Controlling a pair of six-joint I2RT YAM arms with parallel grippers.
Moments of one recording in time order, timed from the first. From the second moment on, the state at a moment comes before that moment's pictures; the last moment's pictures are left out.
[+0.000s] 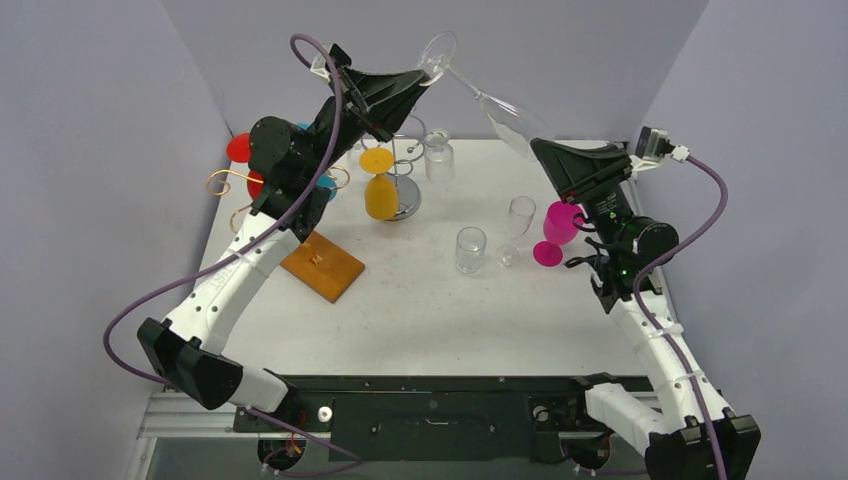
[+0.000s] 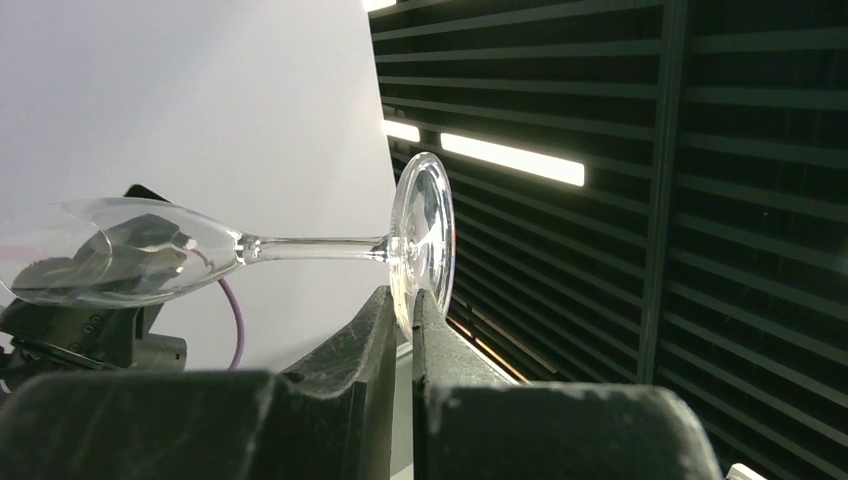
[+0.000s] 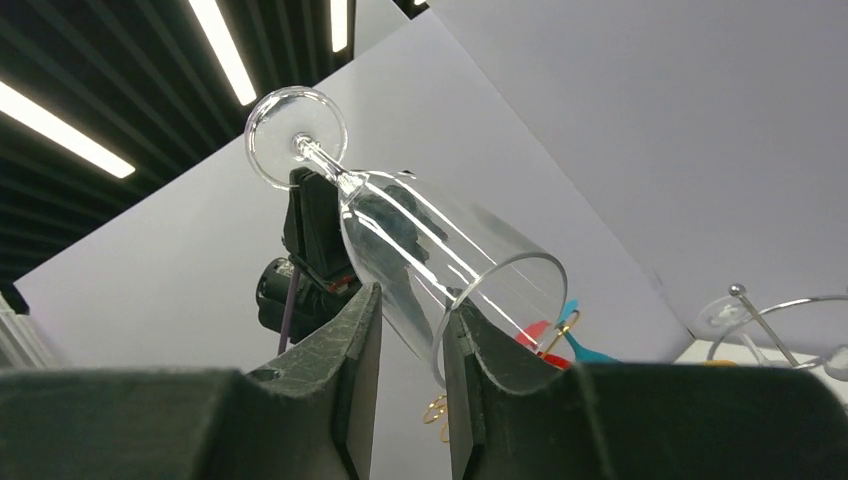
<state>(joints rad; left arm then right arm) -0.55 1.43 1.60 0.49 0.44 -2.01 0.20 0.99 0.88 0.90 -0.45 1.27</state>
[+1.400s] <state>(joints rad) -0.54 1.57 1.48 0.30 0.46 -1.68 0.21 0.73 1.21 -0.19 -0.18 0.74</state>
